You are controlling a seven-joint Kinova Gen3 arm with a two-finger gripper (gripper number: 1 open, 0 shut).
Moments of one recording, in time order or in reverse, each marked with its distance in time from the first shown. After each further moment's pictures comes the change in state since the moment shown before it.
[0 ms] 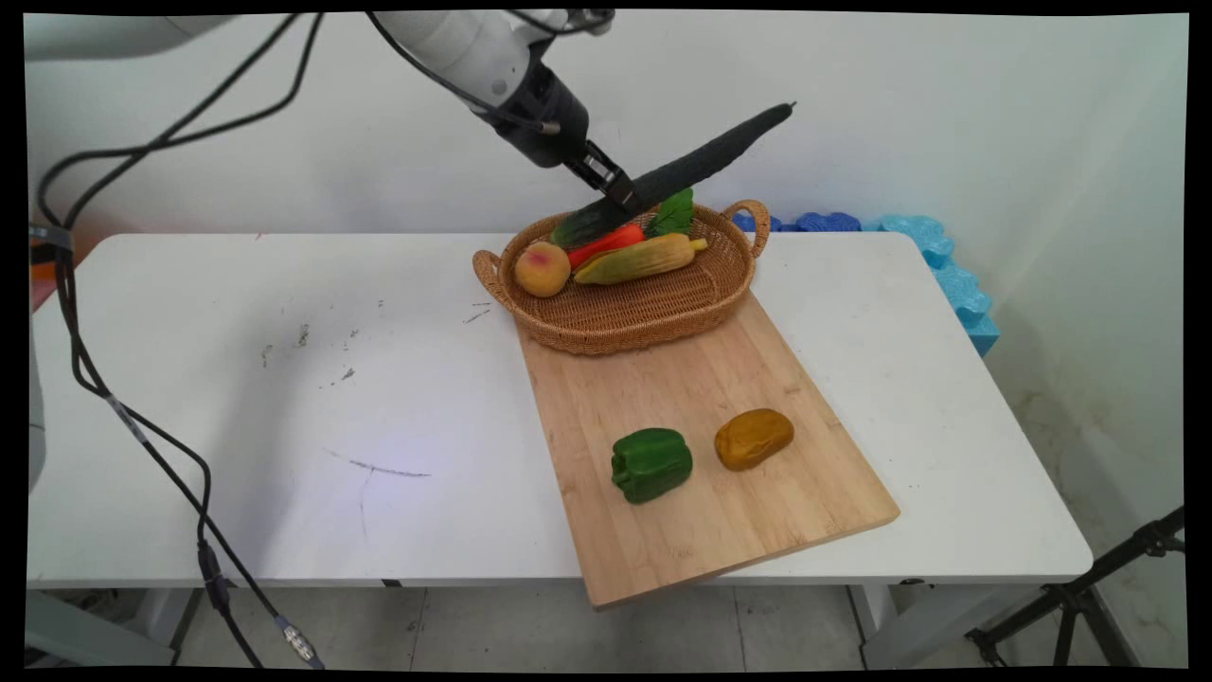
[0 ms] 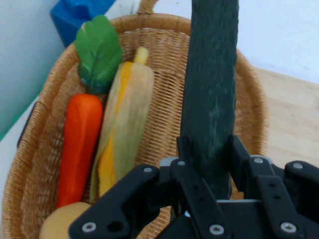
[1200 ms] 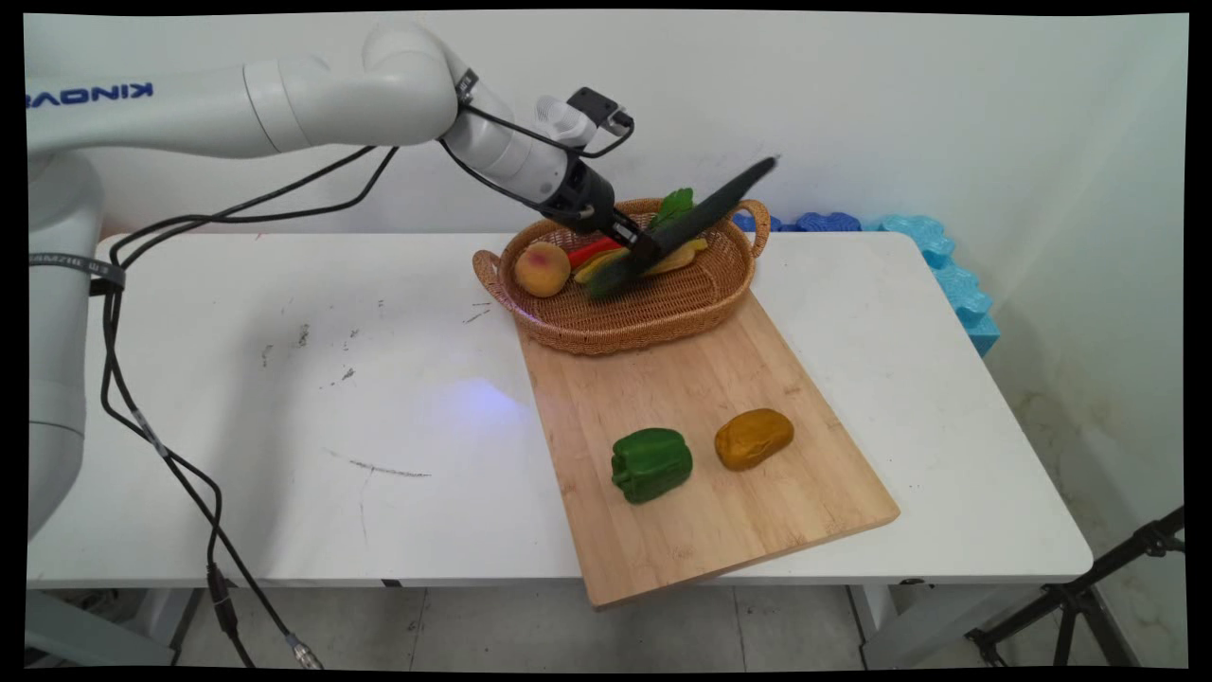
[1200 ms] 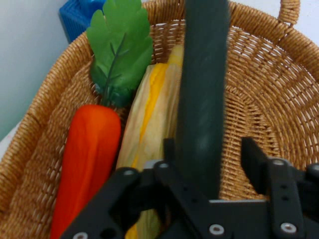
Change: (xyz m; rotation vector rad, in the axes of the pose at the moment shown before) arm -0.043 -0.031 0.122 0.027 0.080 -0.033
